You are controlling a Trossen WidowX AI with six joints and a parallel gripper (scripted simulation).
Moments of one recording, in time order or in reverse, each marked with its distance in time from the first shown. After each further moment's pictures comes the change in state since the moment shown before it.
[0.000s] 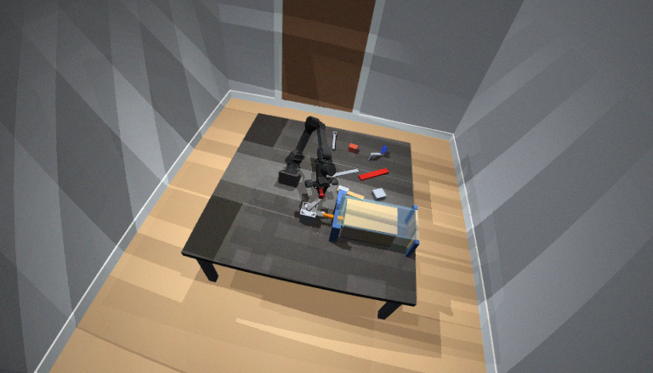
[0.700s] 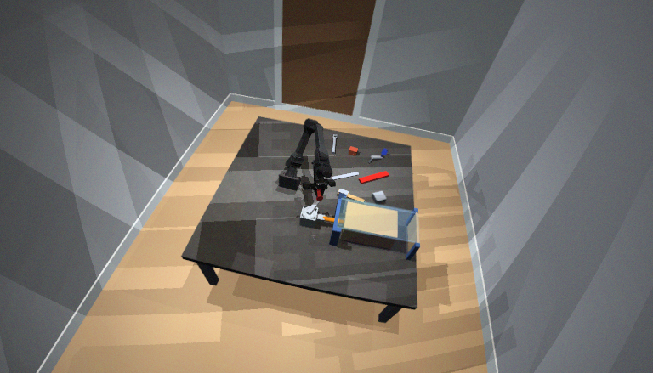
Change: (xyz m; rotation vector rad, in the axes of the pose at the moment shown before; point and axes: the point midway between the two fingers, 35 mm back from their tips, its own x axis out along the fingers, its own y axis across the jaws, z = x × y) arm -0.006 -0.013 -0.011 -0.015 0.002 0.015
